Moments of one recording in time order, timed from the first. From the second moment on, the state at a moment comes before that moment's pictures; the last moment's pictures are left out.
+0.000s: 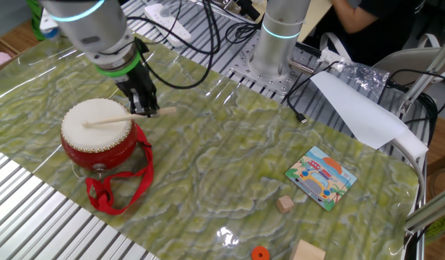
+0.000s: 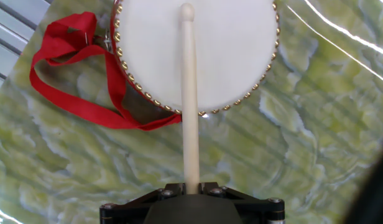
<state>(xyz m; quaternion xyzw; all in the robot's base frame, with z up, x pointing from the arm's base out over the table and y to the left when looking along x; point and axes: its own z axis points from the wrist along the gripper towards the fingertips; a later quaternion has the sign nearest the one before) 0.526 -0.108 0.156 -0.45 -0.88 -0.02 0.16</state>
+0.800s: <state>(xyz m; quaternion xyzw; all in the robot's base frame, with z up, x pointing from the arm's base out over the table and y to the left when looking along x) 0.511 -0.092 0.170 -0.41 -0.91 0.03 0.09</state>
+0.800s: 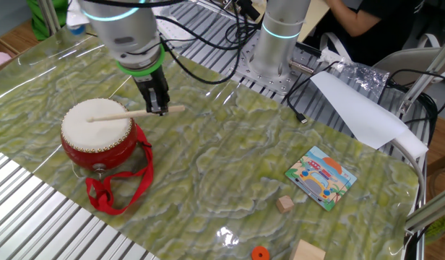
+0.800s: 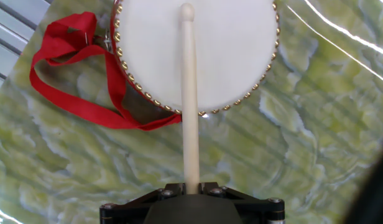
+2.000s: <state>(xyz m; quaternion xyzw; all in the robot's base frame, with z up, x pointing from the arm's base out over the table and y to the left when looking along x) 0.504 -0.089 0.177 -0.10 -0.99 -0.01 0.07</state>
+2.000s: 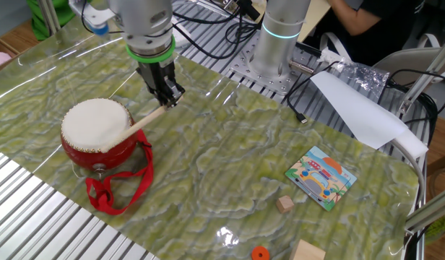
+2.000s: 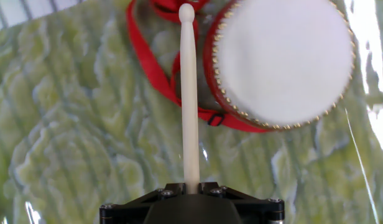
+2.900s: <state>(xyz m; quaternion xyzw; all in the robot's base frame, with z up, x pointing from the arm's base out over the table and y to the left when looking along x) 0.492 -0.050 0.171 -0.06 -1.00 -0.01 0.07</state>
